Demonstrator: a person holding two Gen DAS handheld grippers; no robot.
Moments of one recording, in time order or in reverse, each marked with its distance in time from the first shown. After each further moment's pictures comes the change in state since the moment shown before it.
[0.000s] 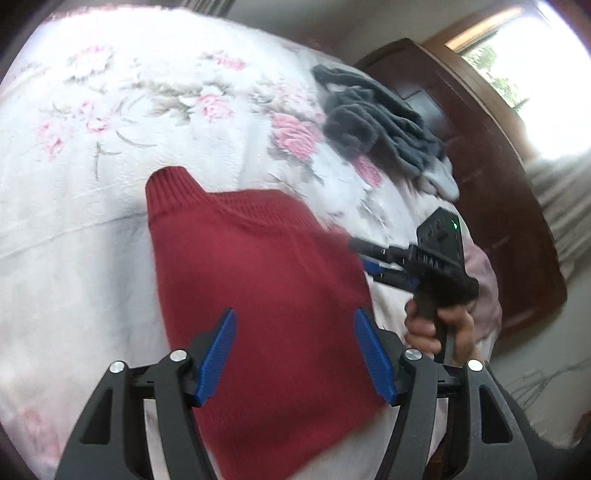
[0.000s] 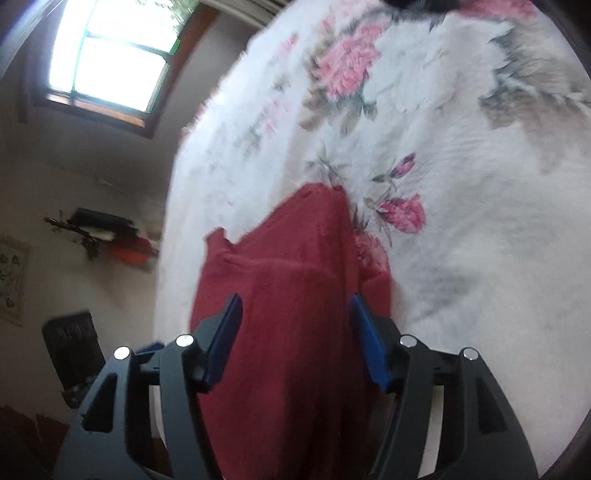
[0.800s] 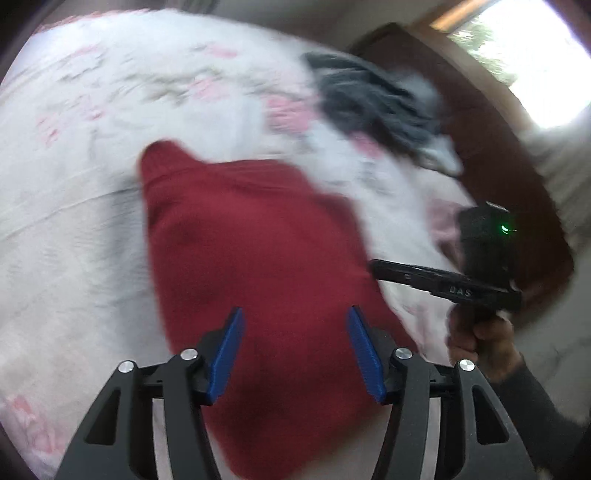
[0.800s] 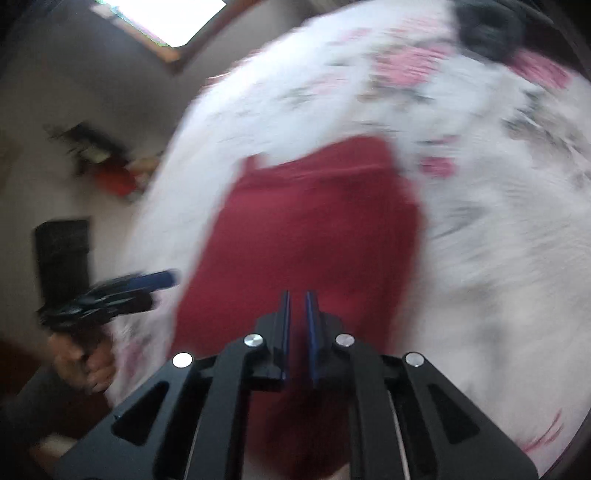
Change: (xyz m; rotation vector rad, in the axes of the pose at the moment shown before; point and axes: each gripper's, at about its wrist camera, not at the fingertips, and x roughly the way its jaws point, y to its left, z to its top) left arm -0.018 -0.020 -0.068 0.136 -0.011 -0.007; right arm -0.033 0.062 -0.090 -0.339 0.055 -0.072
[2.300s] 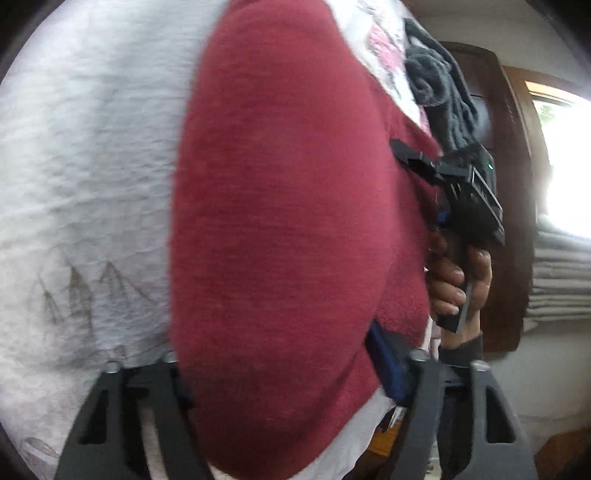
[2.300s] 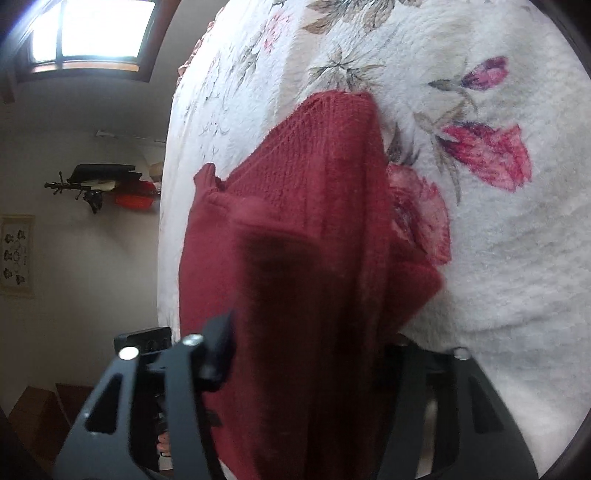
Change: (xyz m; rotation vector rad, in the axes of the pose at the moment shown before) left arm 0.061 0.086 -0.054 -0.544 0.264 -0.185; right arm 0.082 -0.079 0.068 0.328 0.203 0.185
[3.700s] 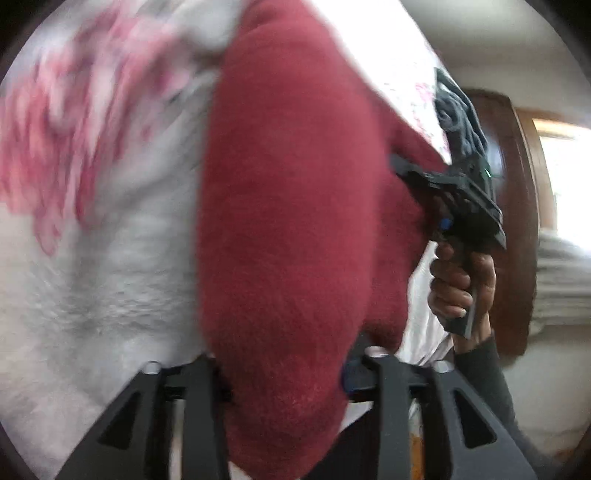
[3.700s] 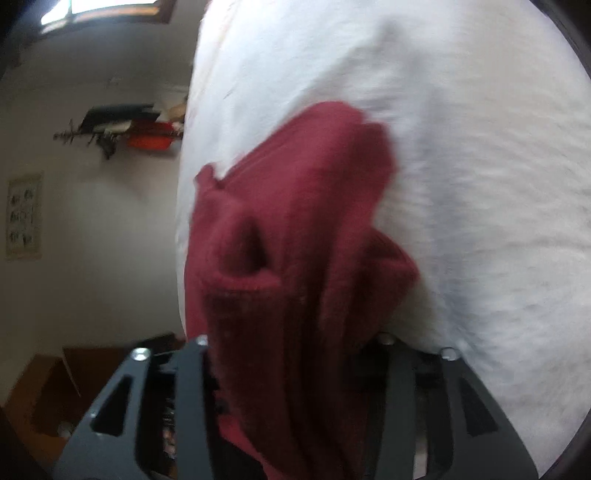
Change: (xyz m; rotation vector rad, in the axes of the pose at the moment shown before) left arm -0.152 0.143 -0.257 -0.172 -0.175 0.056; right arm 0.125 0.117 -0.208 0.003 0.166 0.061
